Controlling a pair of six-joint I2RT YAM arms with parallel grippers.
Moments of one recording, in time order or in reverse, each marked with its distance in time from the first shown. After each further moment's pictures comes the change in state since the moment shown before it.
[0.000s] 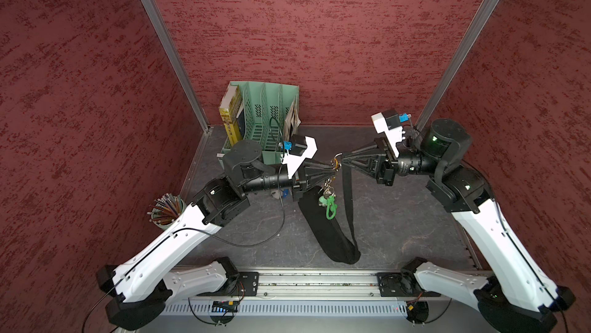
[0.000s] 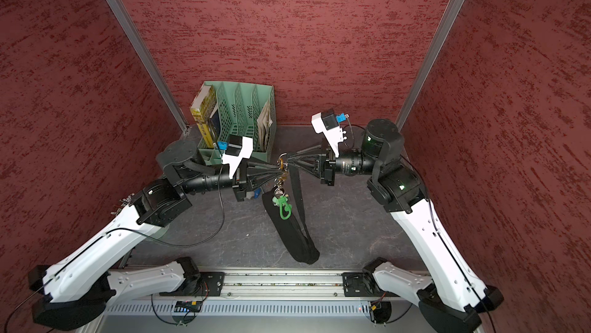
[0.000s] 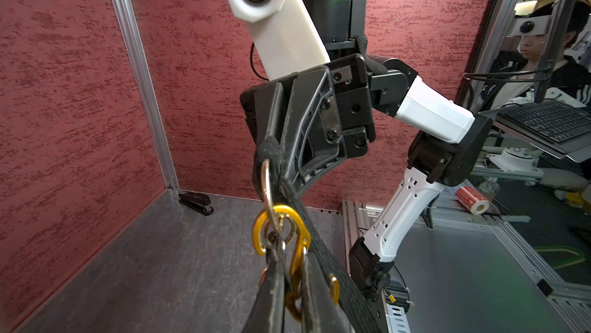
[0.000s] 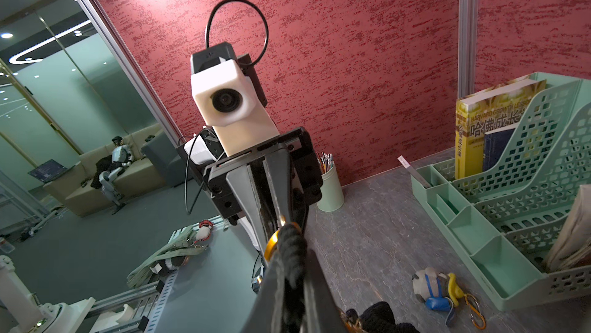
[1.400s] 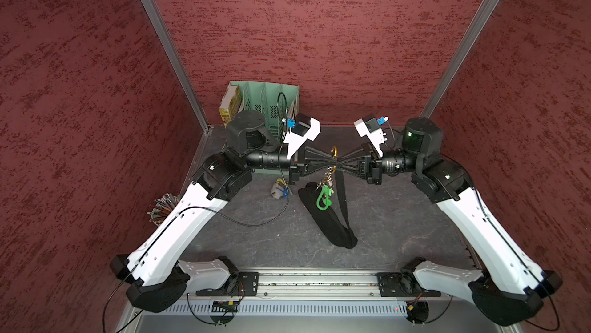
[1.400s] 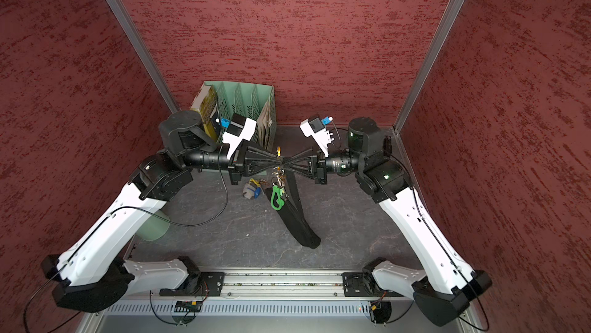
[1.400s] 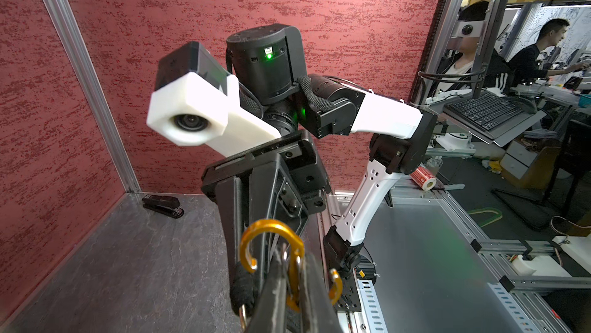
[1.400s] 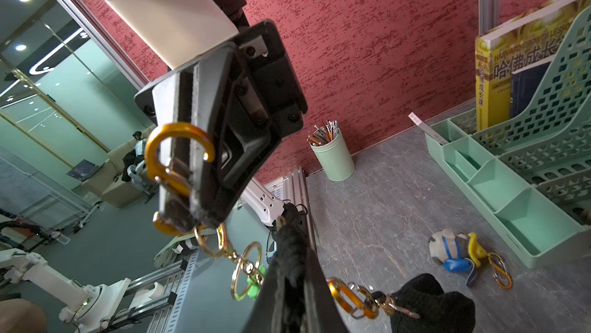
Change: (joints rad) left arm 0.129 0.172 0.283 -0.200 0.282 0.054; right arm -0.004 0.067 -0.041 -0.069 -0.058 -0.020
